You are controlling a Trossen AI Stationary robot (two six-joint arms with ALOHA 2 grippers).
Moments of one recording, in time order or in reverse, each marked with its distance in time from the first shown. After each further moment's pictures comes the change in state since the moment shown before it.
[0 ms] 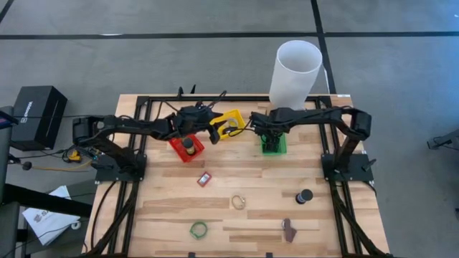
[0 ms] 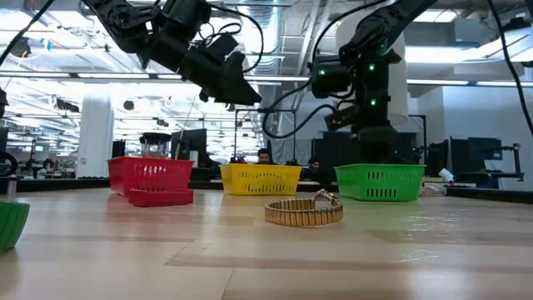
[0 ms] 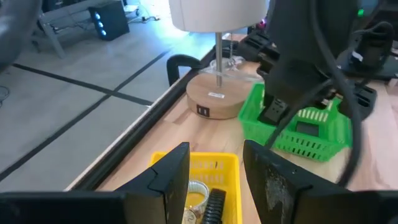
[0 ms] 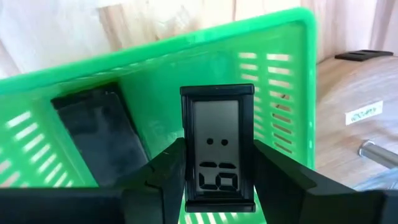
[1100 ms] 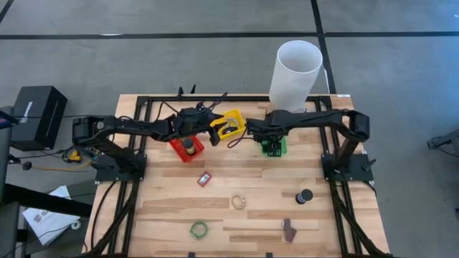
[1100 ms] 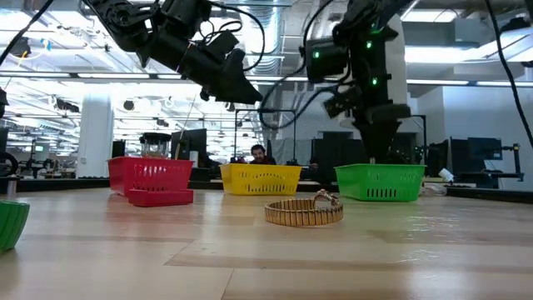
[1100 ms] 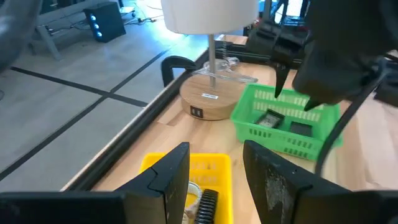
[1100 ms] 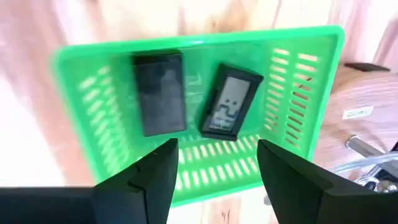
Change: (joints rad) left arm -0.026 -0.003 0.000 0.001 -0.004 -0.002; right arm 0.104 0.008 0.135 -0.232 0.001 -0.044
